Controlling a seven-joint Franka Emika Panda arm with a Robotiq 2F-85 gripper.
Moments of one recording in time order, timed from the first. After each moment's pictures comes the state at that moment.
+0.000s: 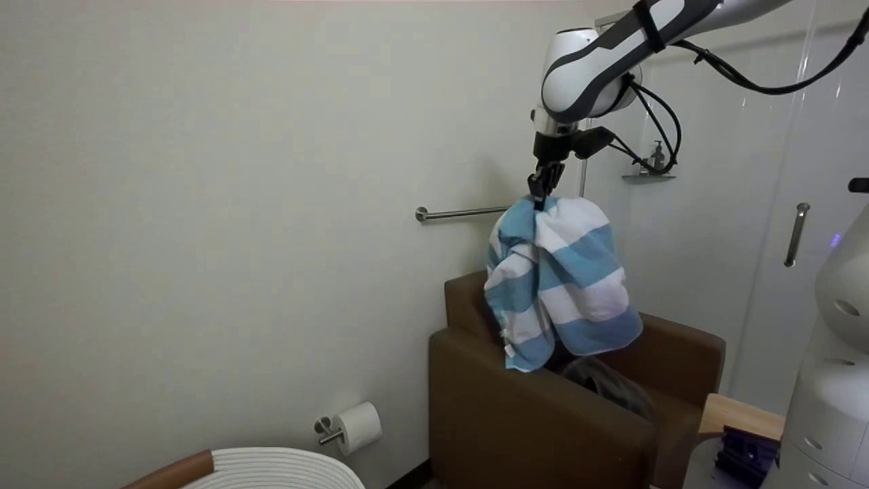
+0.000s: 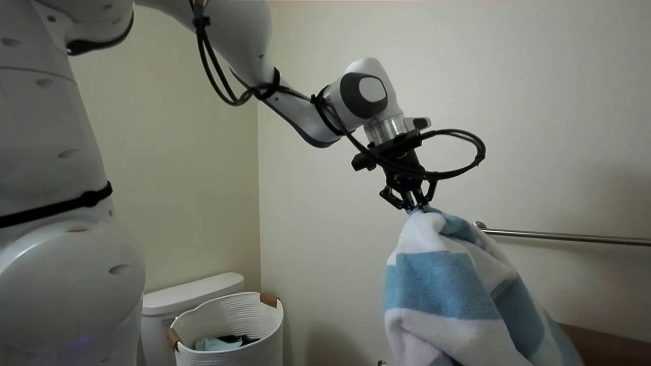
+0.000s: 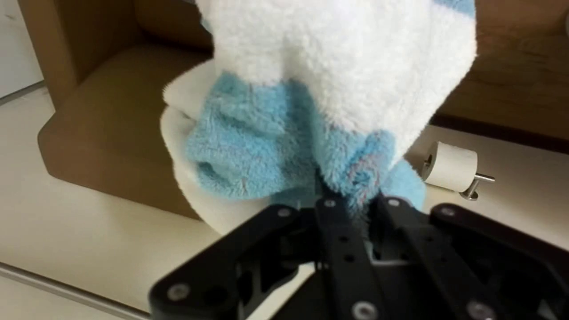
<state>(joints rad) -0.21 -0.26 -0.21 -2.25 -0.28 2.32 -0.25</state>
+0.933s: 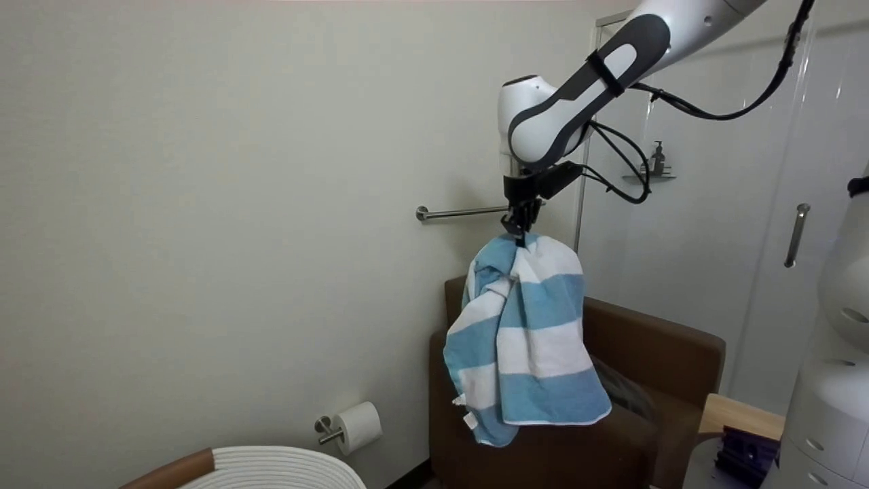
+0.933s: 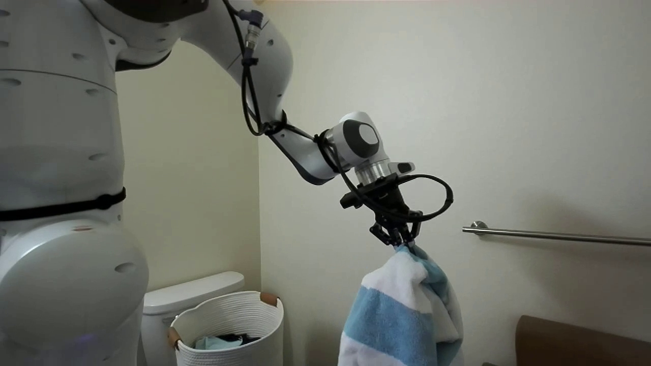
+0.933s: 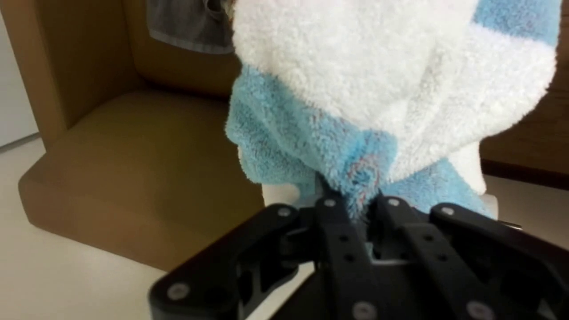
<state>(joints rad) -0.18 -0.08 -0.12 -2.24 -0.42 2.32 0.04</state>
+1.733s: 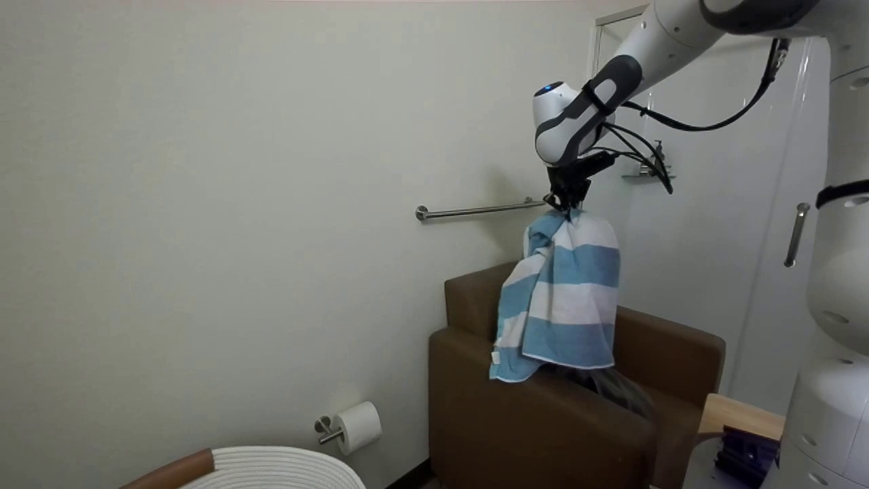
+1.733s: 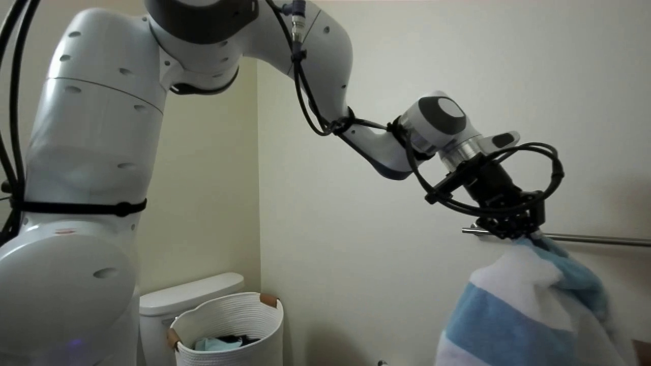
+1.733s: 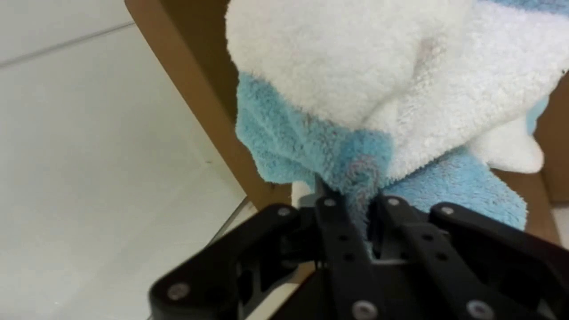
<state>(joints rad) -0.29 0.17 -0.34 -1.90 -0.53 2.27 0.31</state>
